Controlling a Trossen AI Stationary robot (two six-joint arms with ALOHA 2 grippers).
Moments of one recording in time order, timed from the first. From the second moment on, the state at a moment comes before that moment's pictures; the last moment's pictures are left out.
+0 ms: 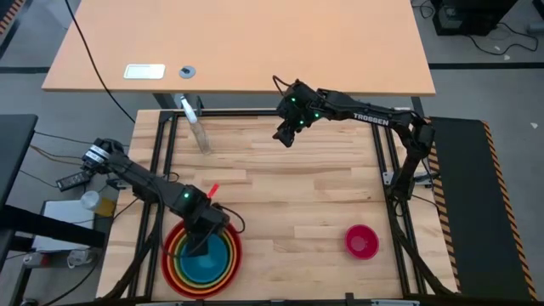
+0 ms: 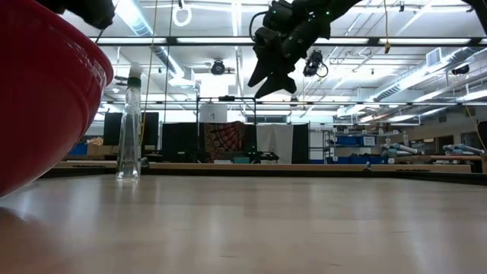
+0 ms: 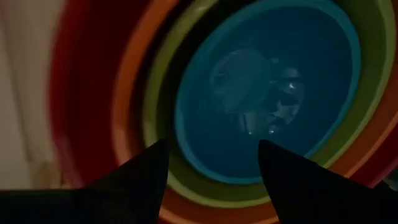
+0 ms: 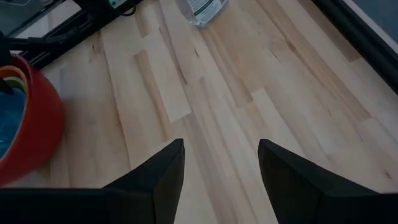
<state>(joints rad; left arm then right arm) -0.47 1.46 1.15 -1.15 0.28 -0.66 -0.46 1.79 1.59 -0.67 -0.33 0.16</state>
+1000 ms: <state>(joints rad) -0.11 1.46 1.33 -1.00 -0.10 -0.02 -0.17 1.51 1.53 -1.02 -0.20 -0.07</state>
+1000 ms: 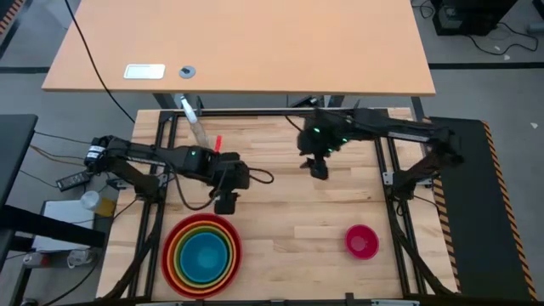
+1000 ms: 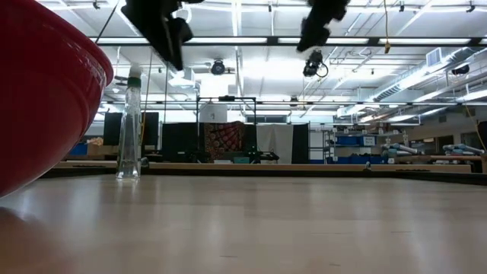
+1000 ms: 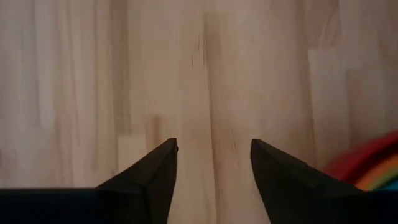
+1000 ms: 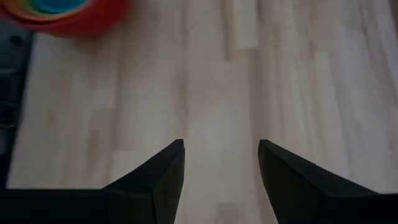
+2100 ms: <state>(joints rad) -0.15 1.19 0.96 -0.49 -0.21 0.09 0.35 1.26 0.84 -0.98 -0.28 0.42</state>
